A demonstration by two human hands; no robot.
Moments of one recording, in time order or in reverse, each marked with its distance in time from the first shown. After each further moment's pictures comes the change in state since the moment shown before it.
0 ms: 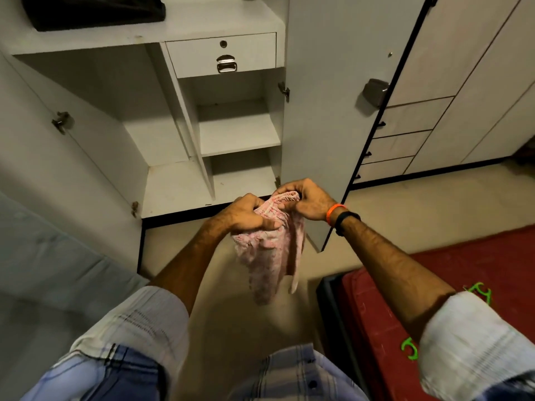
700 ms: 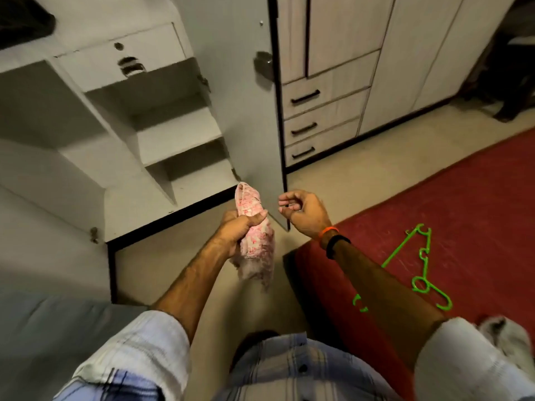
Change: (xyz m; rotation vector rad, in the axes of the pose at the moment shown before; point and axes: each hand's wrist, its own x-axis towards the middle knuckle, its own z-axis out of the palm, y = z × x) left_hand 0.020 0.114 0.178 -0.844 0.125 -0.276; right_hand -0.143 0.140 -0.051 0.370 0.473 0.265
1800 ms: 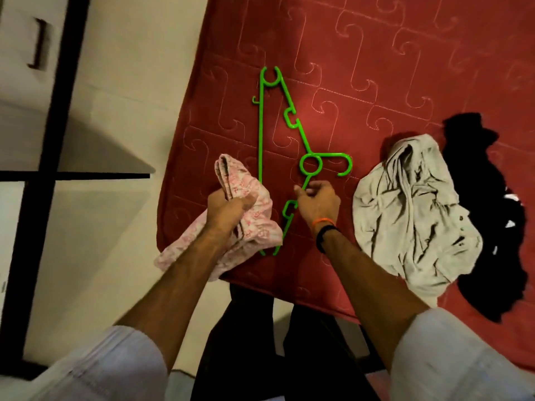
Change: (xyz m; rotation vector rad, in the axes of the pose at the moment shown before) left_hand 0.164 -0.222 0.325 0.709 -0.362 -0.312; right_hand -0.071 0.378 -0.140 0.183 0.913 1.184
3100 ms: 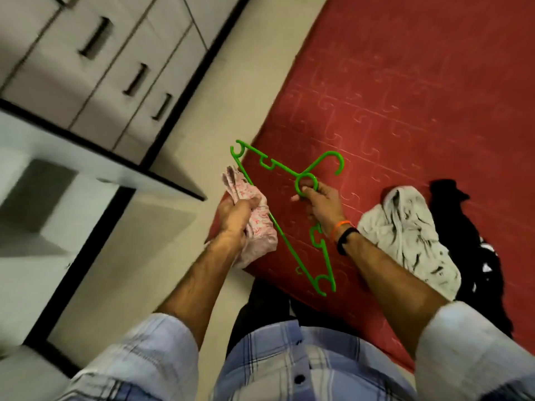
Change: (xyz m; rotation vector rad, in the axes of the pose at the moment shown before) left_hand -0.161 0.044 -0.063 -0.419 0.145 0.129; right_hand -0.121 -0.086 -0.081 0.533 -0.554 -0.264
